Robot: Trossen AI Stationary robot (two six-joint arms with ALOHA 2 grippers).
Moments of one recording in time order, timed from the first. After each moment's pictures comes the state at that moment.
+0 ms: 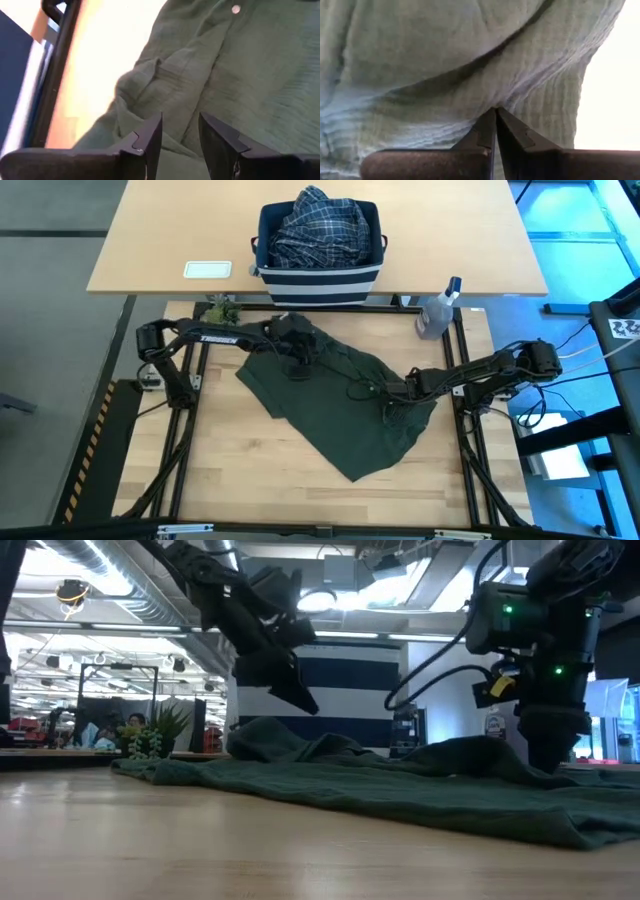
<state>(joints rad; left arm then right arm) 0.37 1.71 1.03 -0.11 0.06 0.41 0.08 1.43 0.64 -0.69 0.21 0.60</state>
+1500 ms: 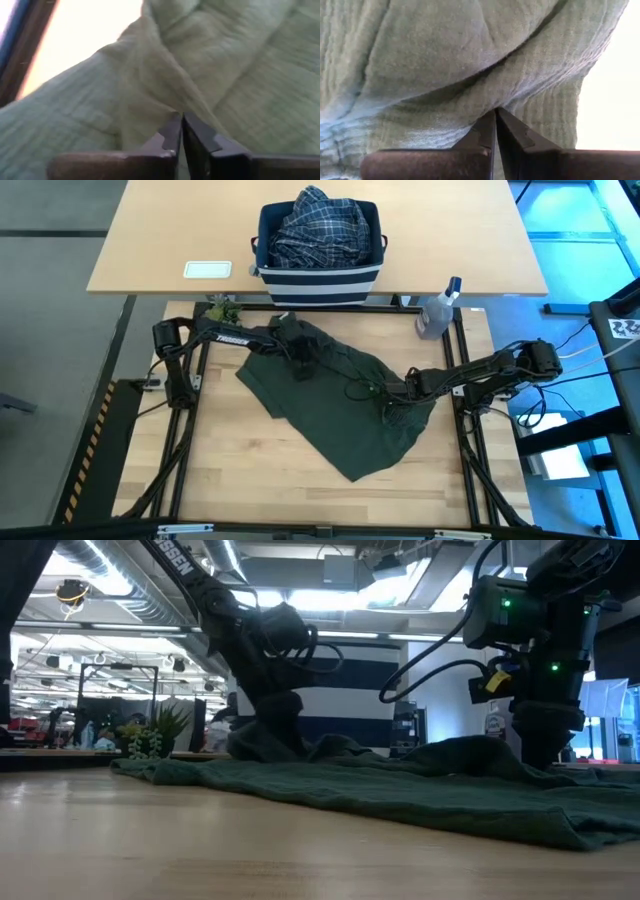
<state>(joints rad) 0.38 1.84 1.03 -0.13 -0.08 0.20 0.08 1.43 0.64 -0.67 0.22 0.59</state>
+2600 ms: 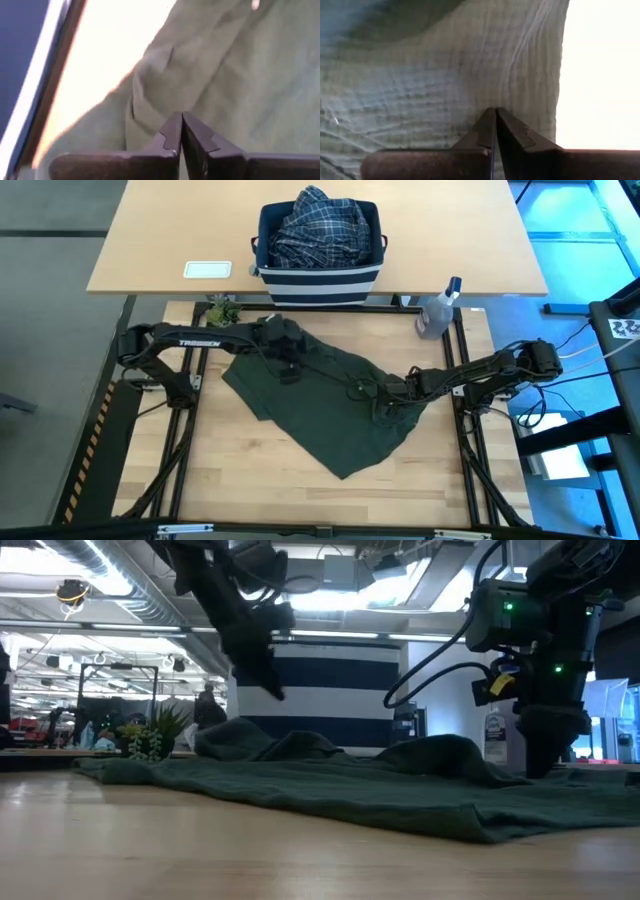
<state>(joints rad) 0.29 1.54 1.03 -0.38 -0.12 0.19 0.08 1.43 0.64 -0.70 0.25 0.58</state>
